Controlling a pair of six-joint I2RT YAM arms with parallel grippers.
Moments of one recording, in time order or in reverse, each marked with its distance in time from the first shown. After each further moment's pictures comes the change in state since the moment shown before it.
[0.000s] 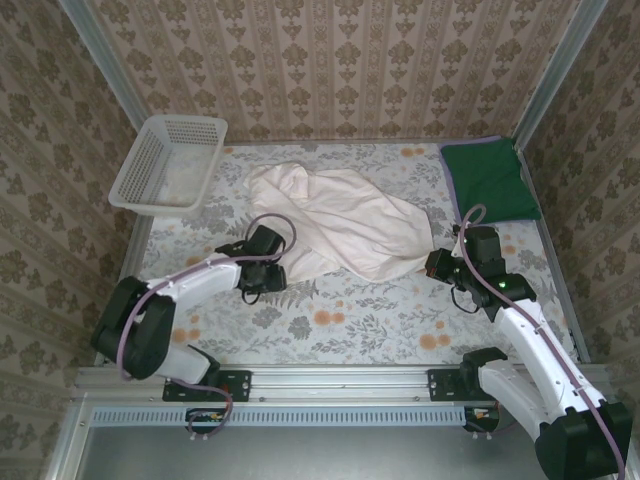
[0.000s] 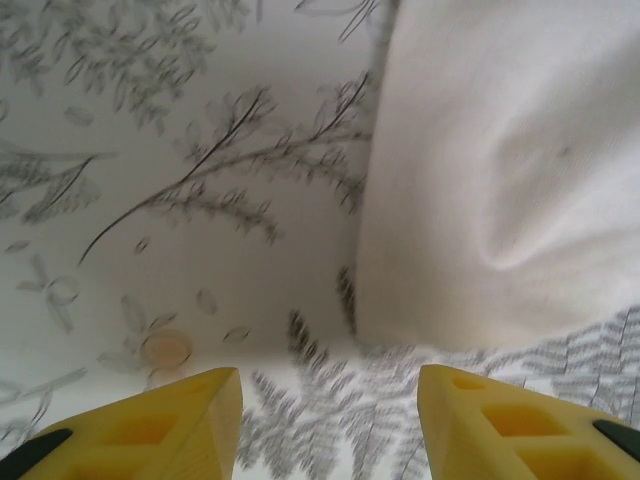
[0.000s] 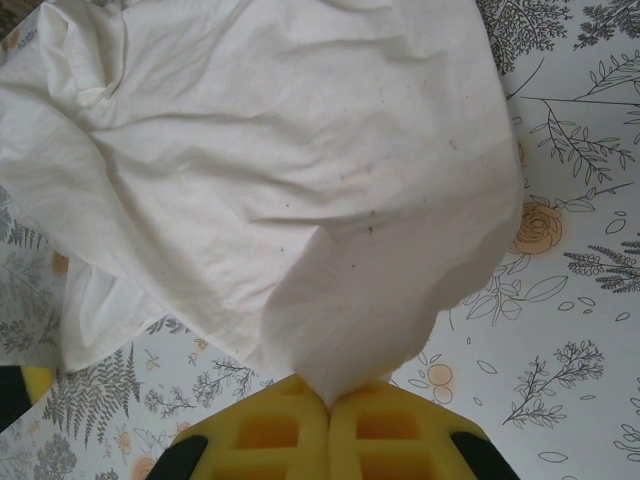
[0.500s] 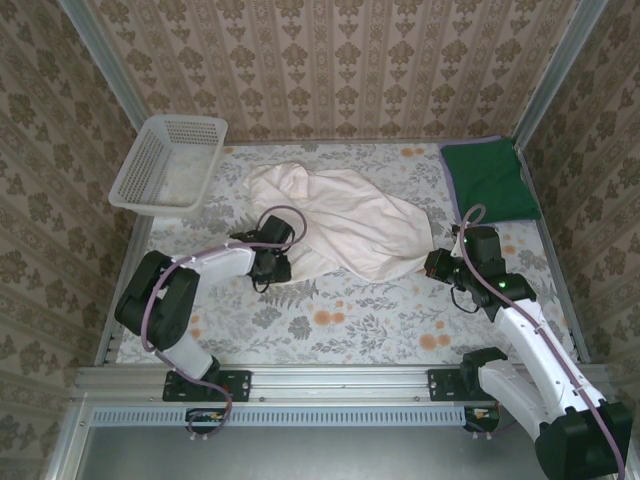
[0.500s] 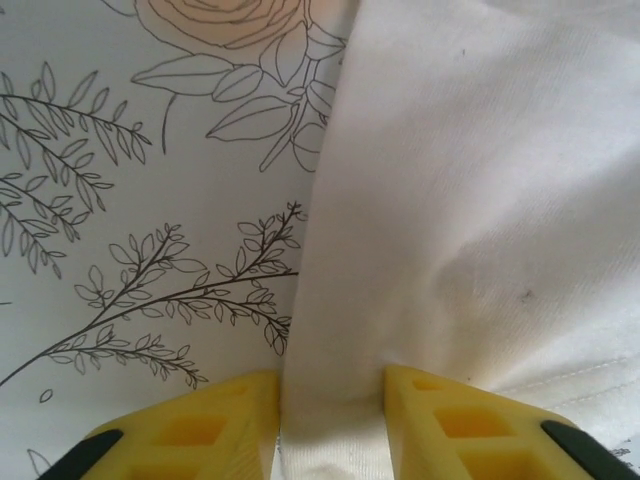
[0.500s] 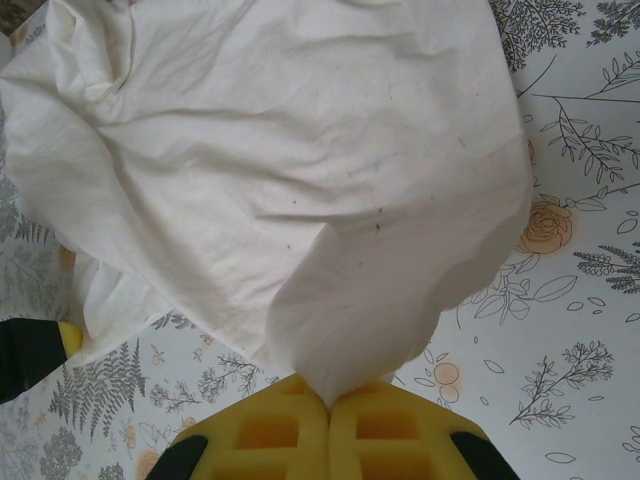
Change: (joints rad) left arm 0.004 0.169 0.104 0.042 0.001 0.023; right arm -0.001 0.001 0.000 0.003 -0.016 -0.005
